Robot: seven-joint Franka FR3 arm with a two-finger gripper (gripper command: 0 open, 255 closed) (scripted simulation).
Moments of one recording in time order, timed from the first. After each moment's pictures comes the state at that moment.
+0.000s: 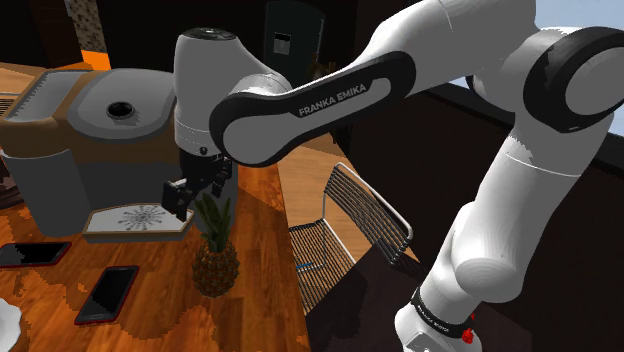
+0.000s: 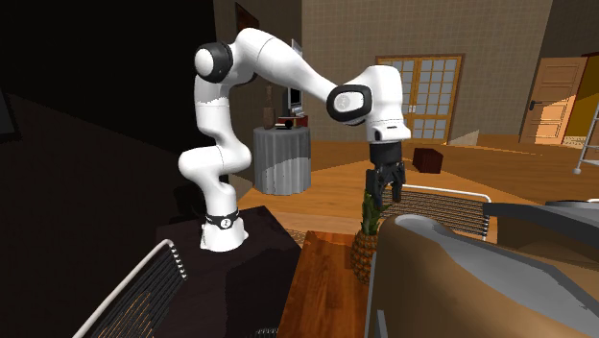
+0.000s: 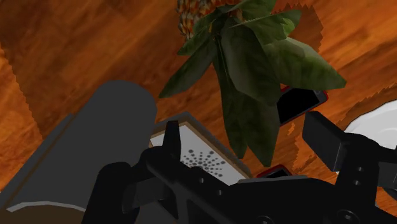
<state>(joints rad) 0.19 0.03 0.47 -2.04 -0.16 2.21 0.47</state>
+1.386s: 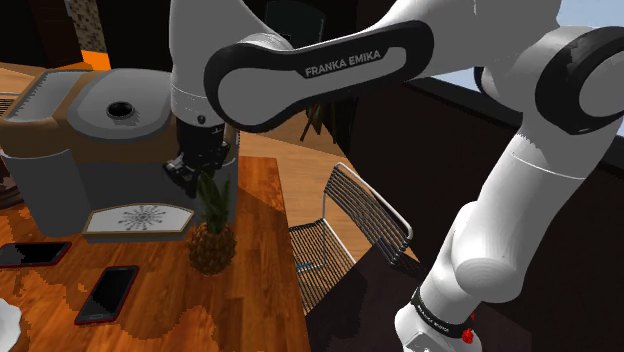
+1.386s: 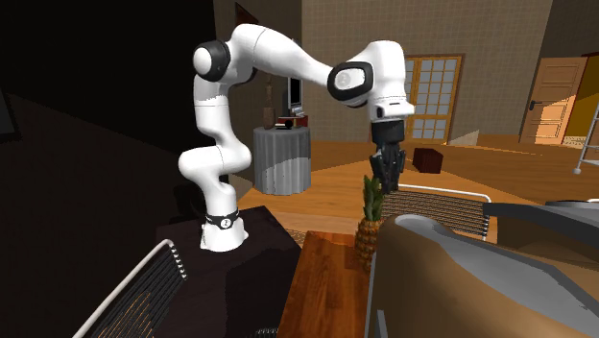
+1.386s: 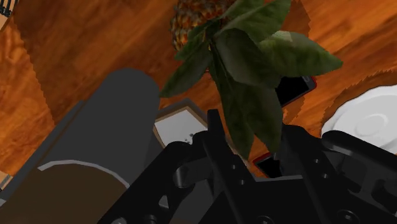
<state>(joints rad) 0.18 -0.01 0.47 -1.95 -0.13 2.09 0.44</state>
